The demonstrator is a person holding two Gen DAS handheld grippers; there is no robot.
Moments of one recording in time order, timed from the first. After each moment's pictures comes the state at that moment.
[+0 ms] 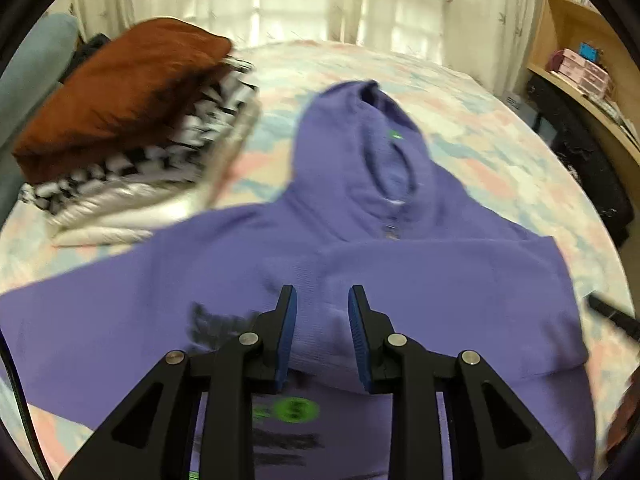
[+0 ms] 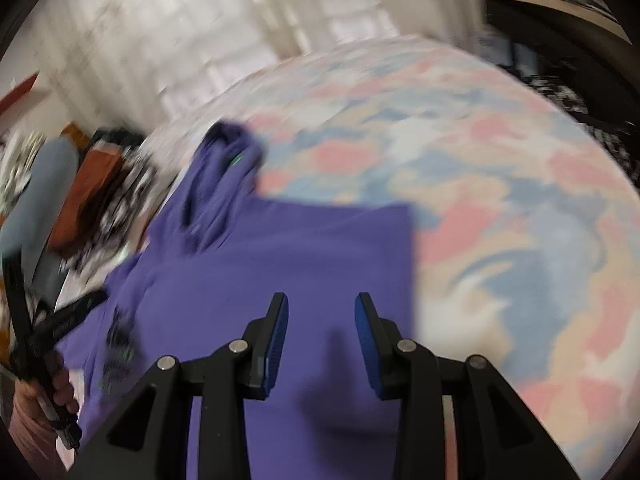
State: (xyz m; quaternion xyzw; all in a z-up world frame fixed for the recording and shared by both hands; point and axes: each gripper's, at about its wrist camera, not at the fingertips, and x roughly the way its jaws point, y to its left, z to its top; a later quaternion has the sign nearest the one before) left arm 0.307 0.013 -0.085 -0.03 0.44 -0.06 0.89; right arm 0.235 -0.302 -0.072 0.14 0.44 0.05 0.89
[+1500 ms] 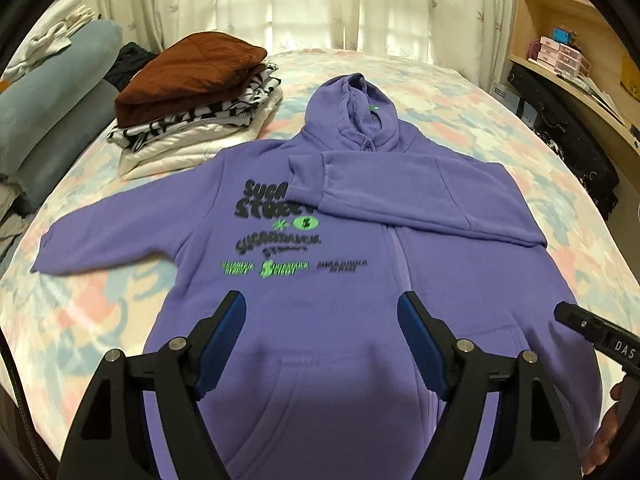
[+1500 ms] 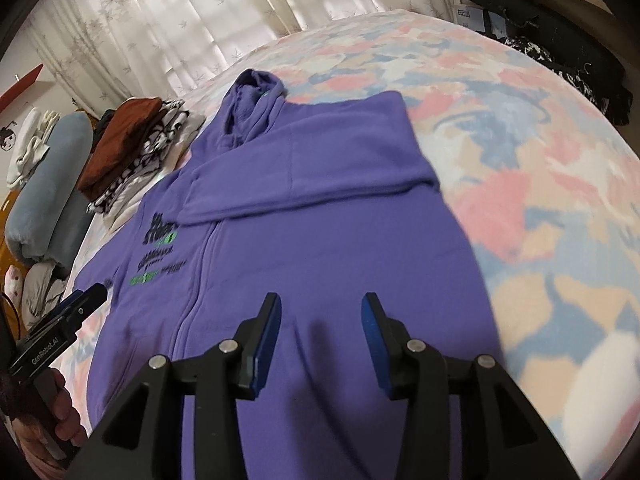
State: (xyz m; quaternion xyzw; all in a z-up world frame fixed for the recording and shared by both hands) left arm 0.089 0.030 -0.054 0.00 0.42 -0.03 0.91; right arm 0.056 -0.254 -0.076 0.17 0.46 0.03 0.87
